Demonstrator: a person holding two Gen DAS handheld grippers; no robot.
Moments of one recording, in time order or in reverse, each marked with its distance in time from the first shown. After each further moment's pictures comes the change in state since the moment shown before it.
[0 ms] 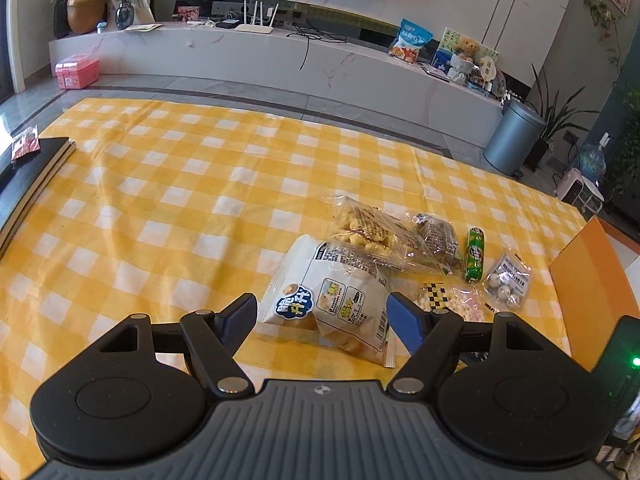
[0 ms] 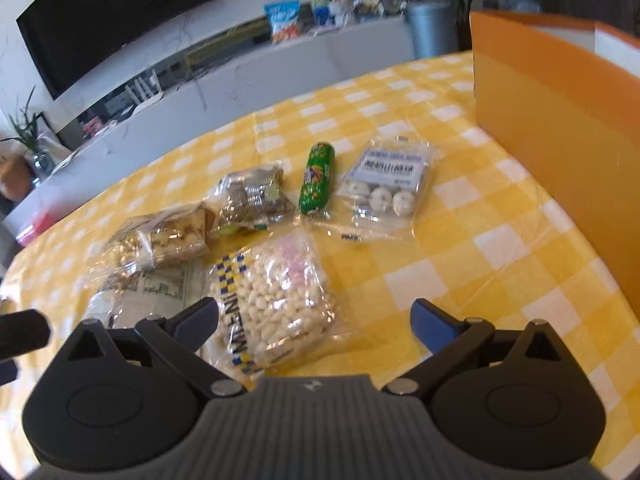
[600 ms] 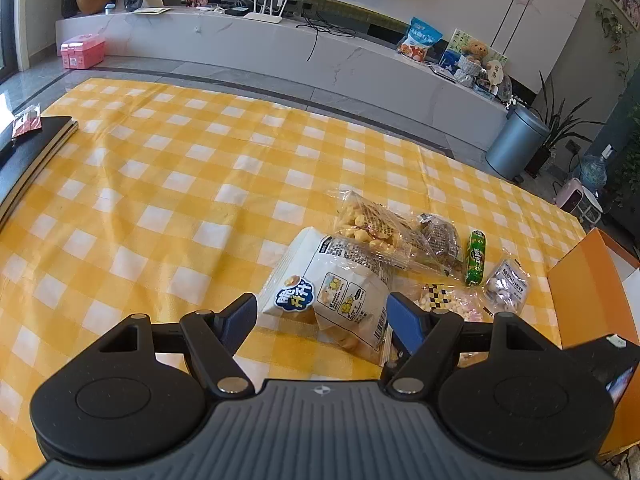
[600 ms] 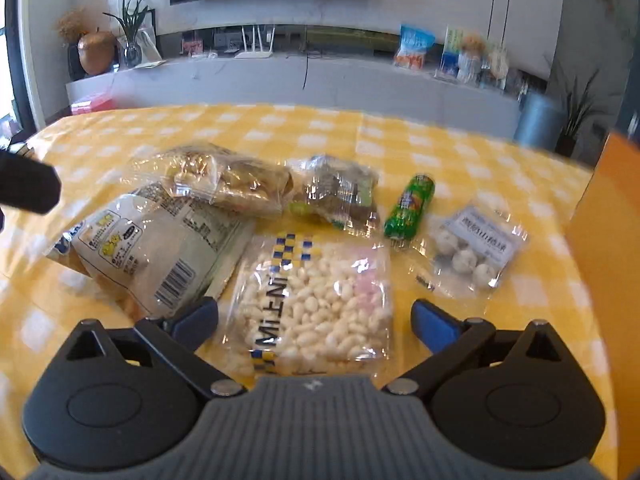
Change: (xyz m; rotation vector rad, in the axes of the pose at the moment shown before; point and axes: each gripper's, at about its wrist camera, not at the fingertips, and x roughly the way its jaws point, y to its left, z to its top) left arm 0.004 0.007 0.000 -0.045 0.024 -0.010; right arm 0.026 0.023 -0.008 -0.458 0.004 0.109
